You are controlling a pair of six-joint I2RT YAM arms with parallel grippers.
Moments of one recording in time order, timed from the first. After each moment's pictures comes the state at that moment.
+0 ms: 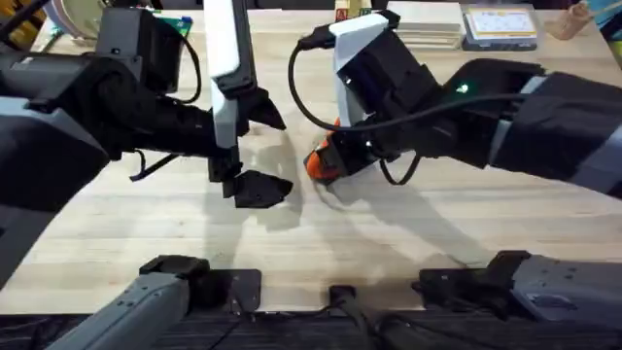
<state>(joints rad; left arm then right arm) -0.09 1.10 0.87 -1.00 0.77 1.18 0.77 1.43 0.98 -0.63 -0.09 0.28</state>
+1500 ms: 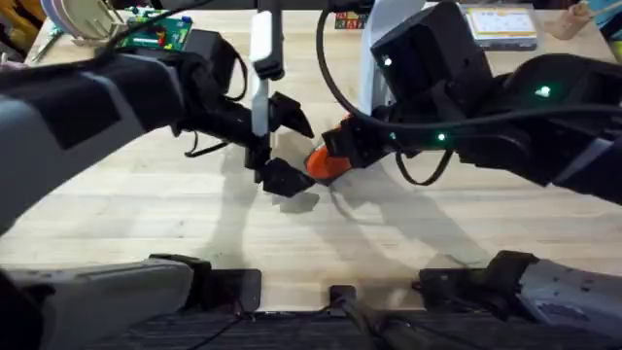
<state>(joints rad) -0.17 1.46 0.87 -0.81 0.92 1.17 0.77 1.27 0.97 -0.60 -0.07 0.31</state>
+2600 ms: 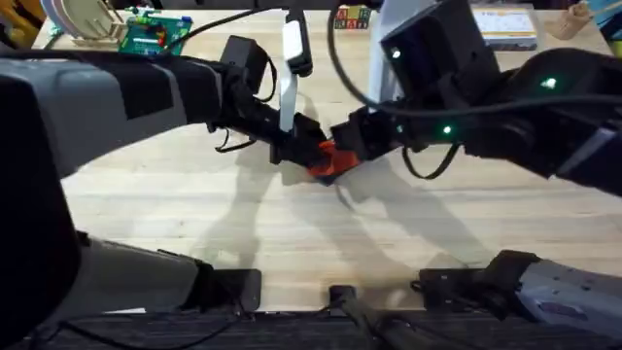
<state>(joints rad) -0.27 1.62 0.87 -0.57 0.93 0.96 0.72 1.27 0.97 -0.62 -0.07 0.31</state>
